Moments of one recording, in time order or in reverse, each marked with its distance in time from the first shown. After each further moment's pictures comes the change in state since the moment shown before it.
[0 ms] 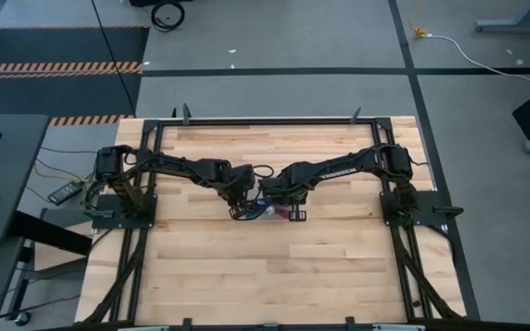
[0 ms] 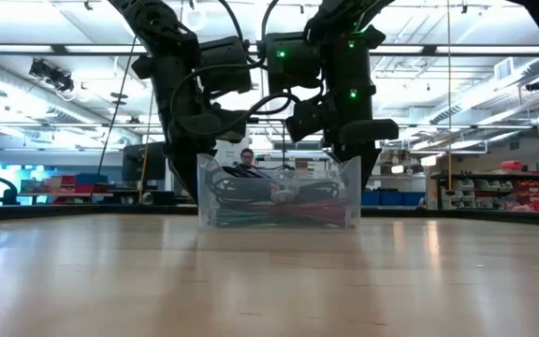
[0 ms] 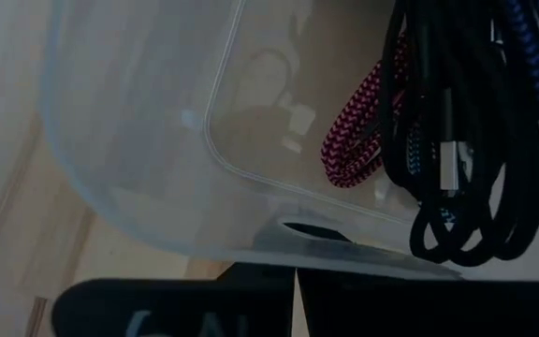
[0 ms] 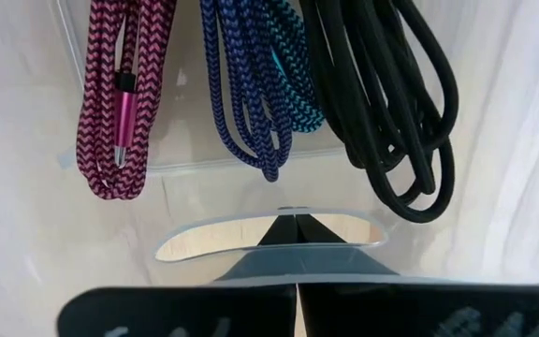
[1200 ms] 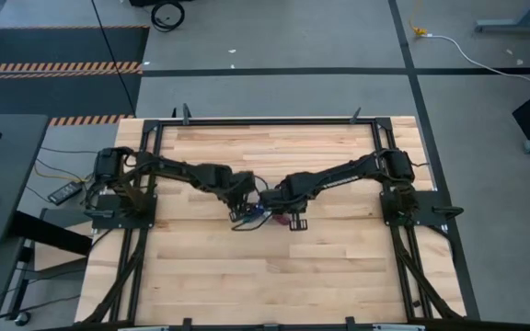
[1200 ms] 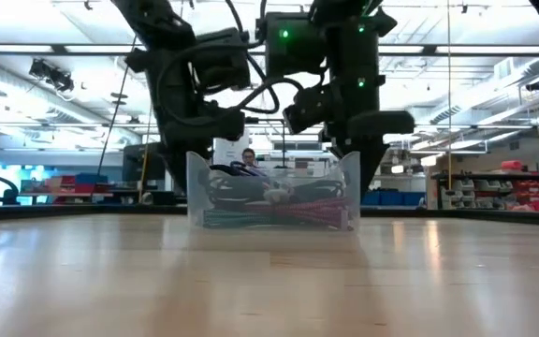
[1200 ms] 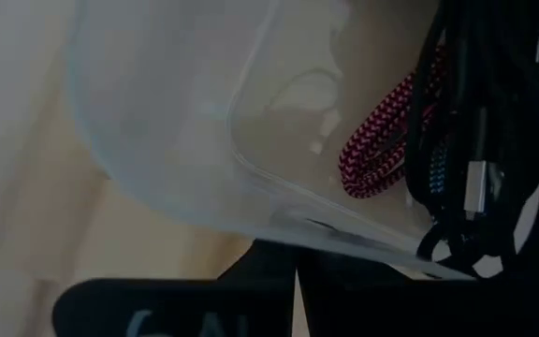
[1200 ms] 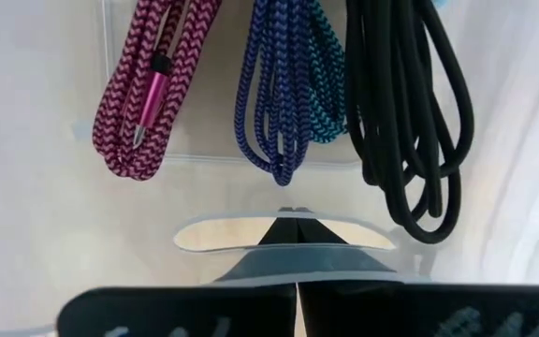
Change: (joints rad) left arm -0.046 0.000 -0.002 -0.009 -0.091 -0.045; right arm 0.075 -0.001 -0.002 0.017 0.029 0.013
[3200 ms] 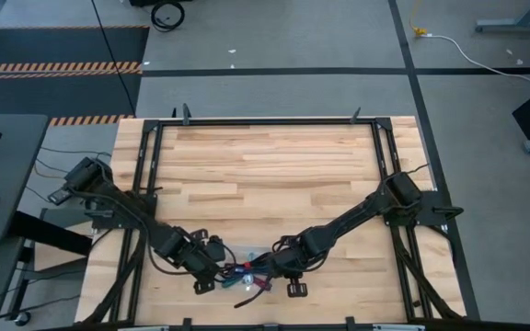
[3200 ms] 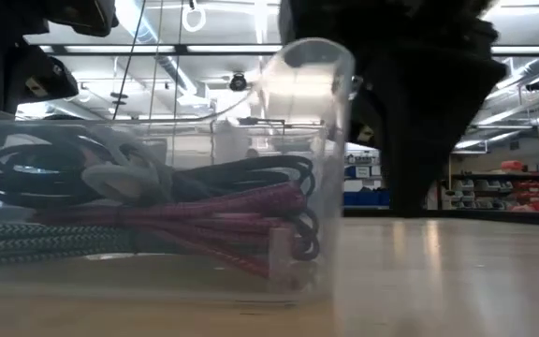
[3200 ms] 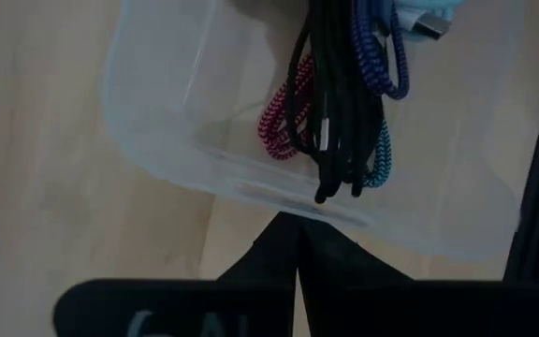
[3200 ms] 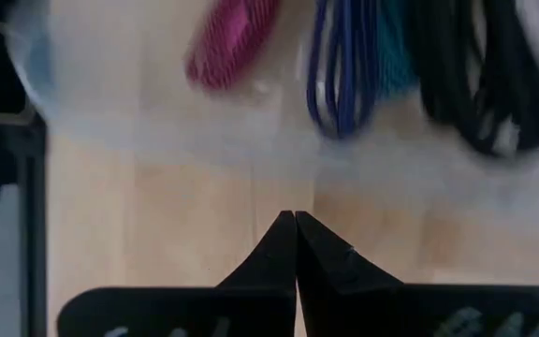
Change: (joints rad) left arm -0.702 -0.171 -0.013 -0.126 -0.078 -0.587; right arm 0.394 0.045 0.001 0.380 -0.292 0.380
